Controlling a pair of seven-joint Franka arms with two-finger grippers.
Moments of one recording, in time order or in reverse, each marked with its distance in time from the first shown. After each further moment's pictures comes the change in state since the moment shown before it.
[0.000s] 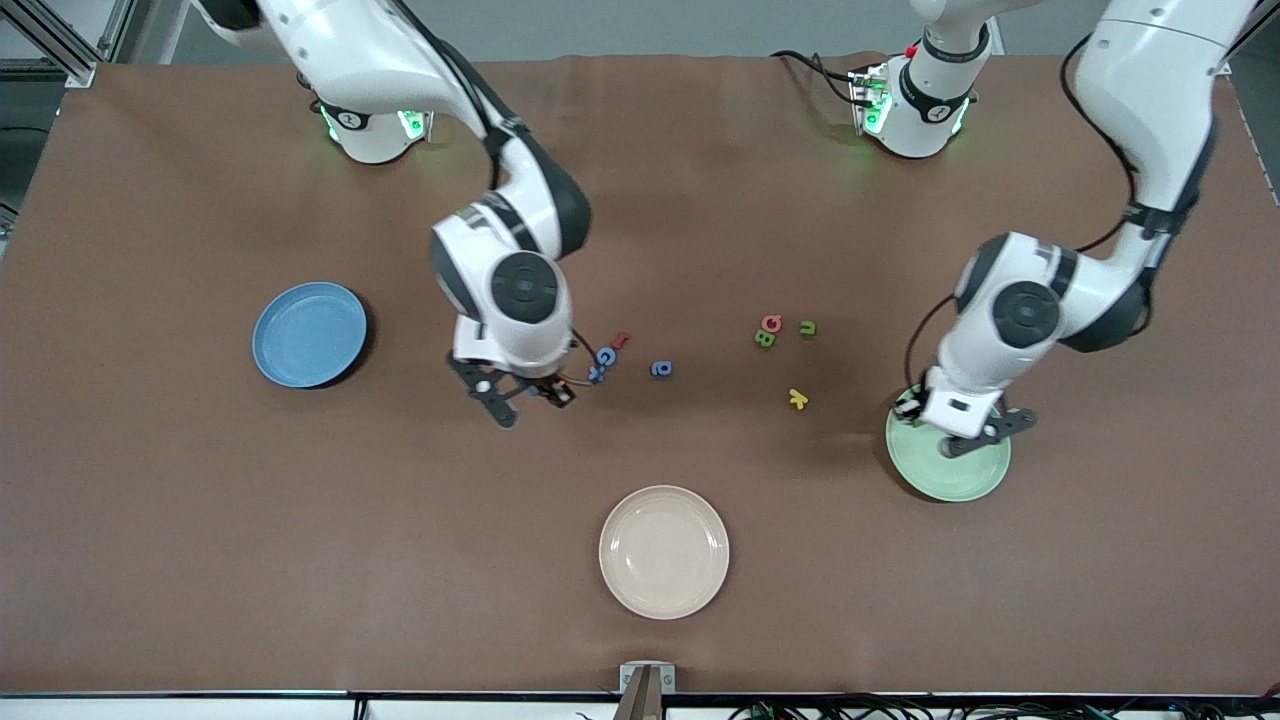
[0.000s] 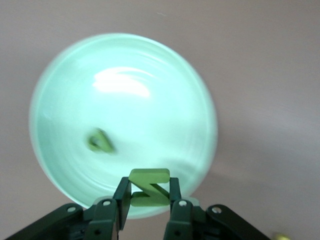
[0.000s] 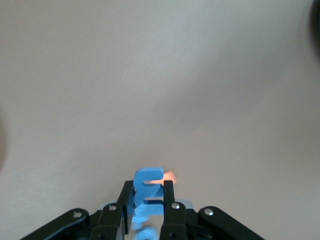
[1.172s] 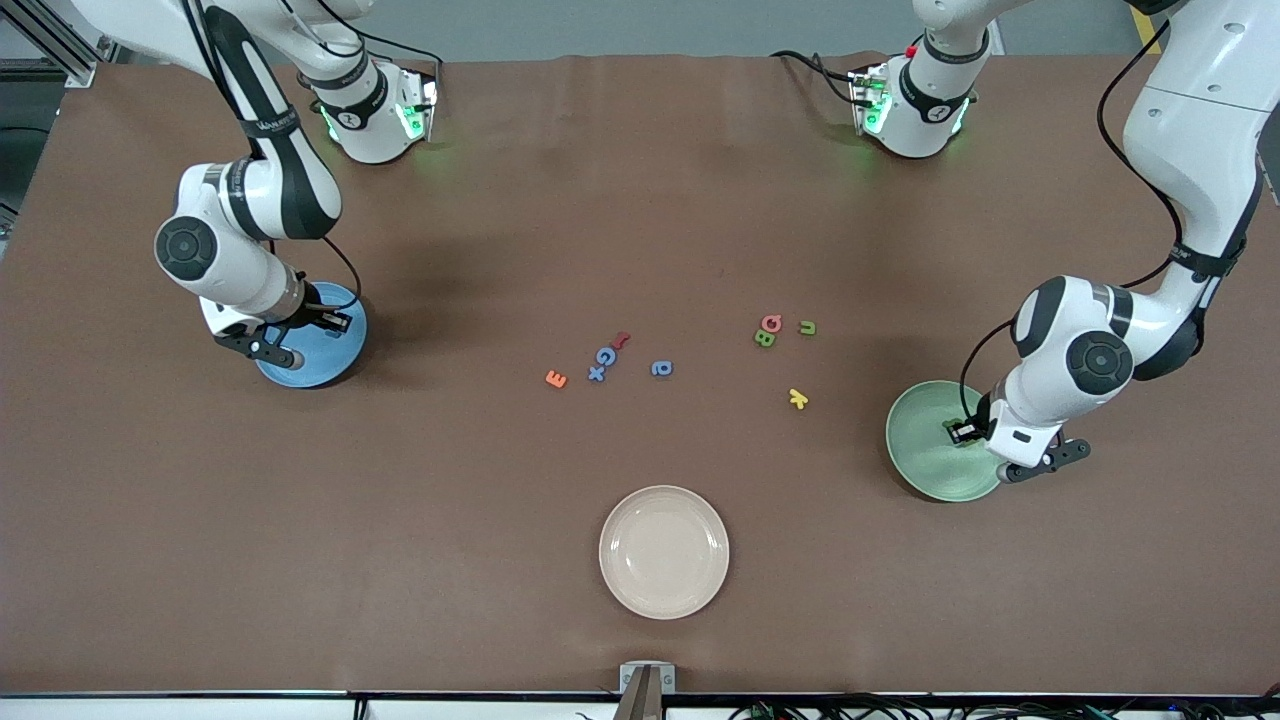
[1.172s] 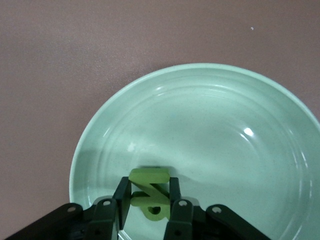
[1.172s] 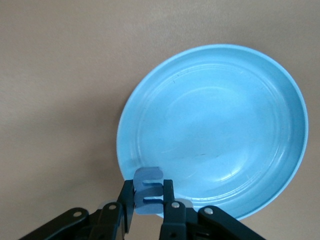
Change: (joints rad) left arm 0.085 0.155 0.033 0.068 0.074 0.055 0.070; right arm -0.520 -0.394 -0.001 -0.880 0.050 0.446 -0.978
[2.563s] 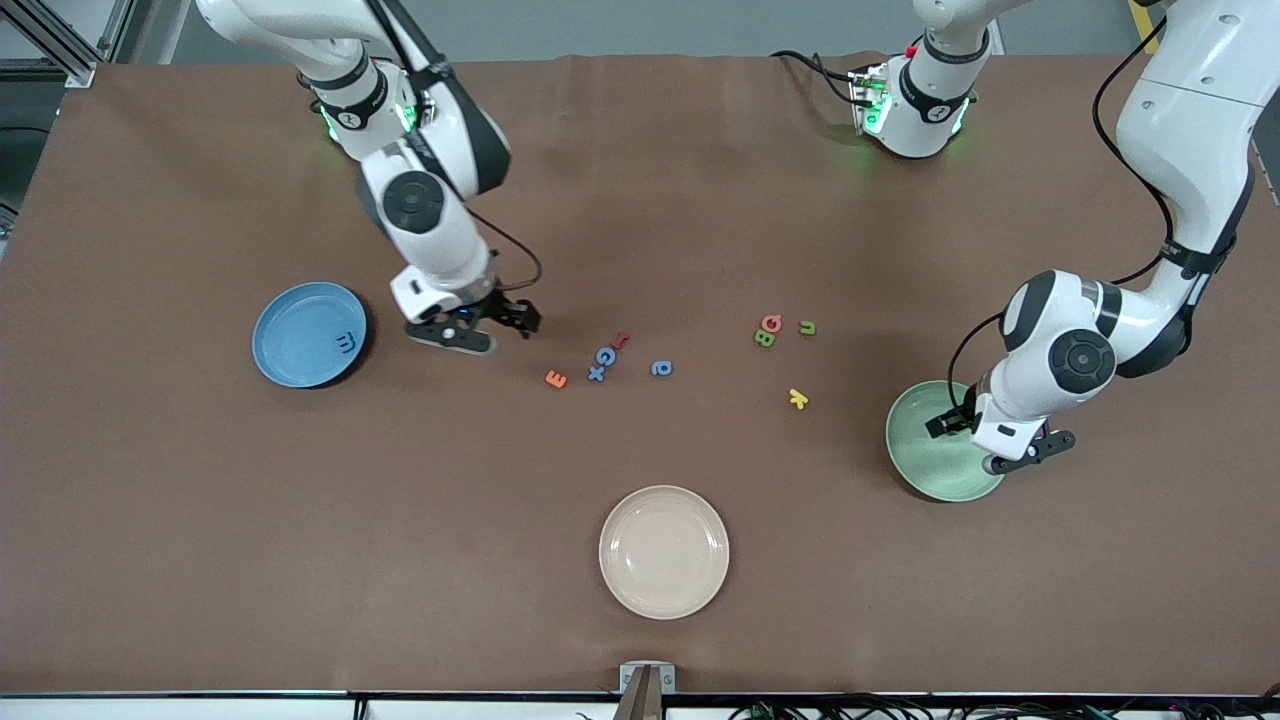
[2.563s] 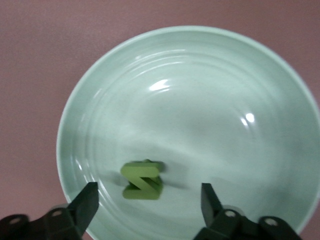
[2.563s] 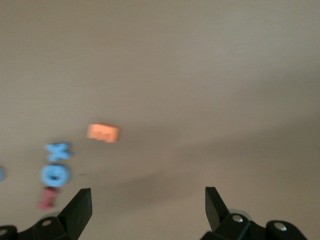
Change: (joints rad) left arm 0.002 -0.024 -0.053 -0.020 0.000 -0.063 -0.075; right arm 0.535 0.175 0.042 0.347 0.060 0.016 0.470
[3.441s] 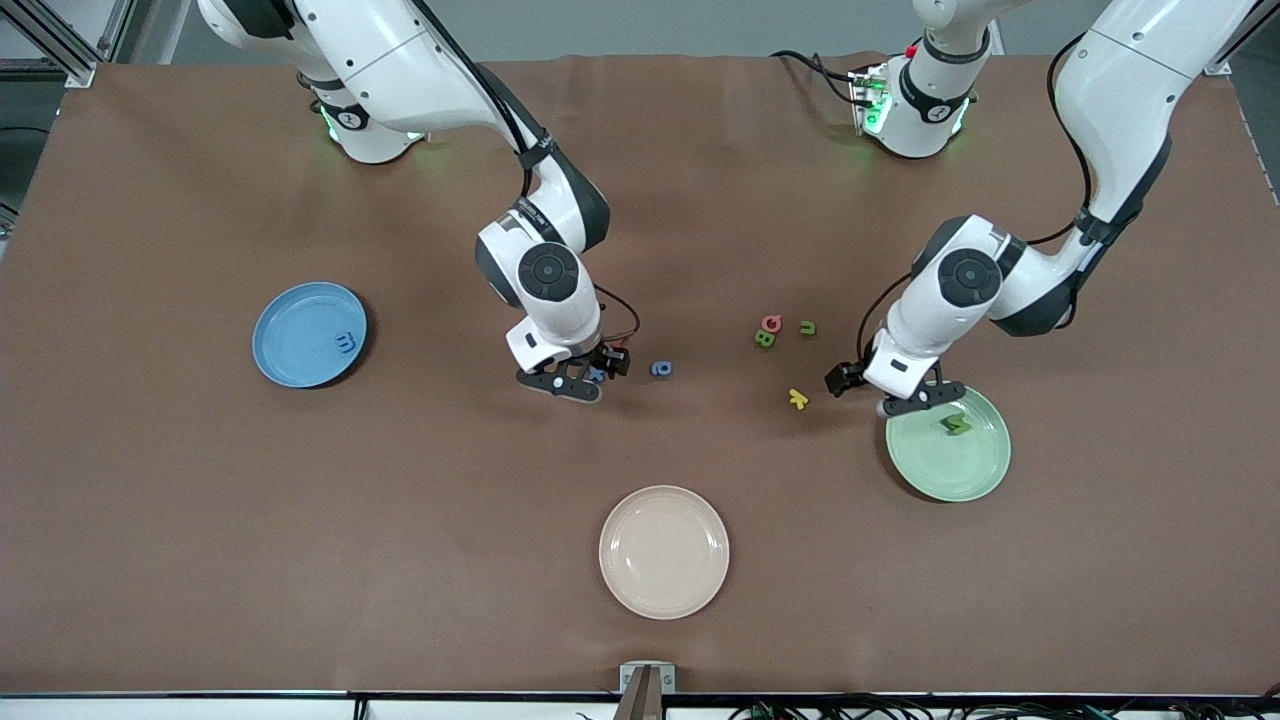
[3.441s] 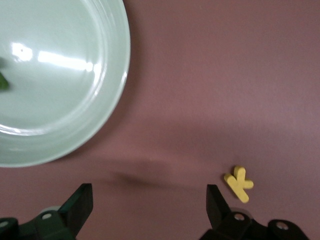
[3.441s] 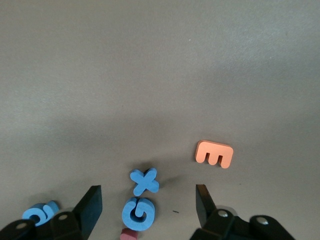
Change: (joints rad) left arm -0.005 -0.099 -0.188 -0.265 0.047 0.239 -0.156; right arm 0.092 0.358 -0.005 0.384 -0.006 -0.051 0.086
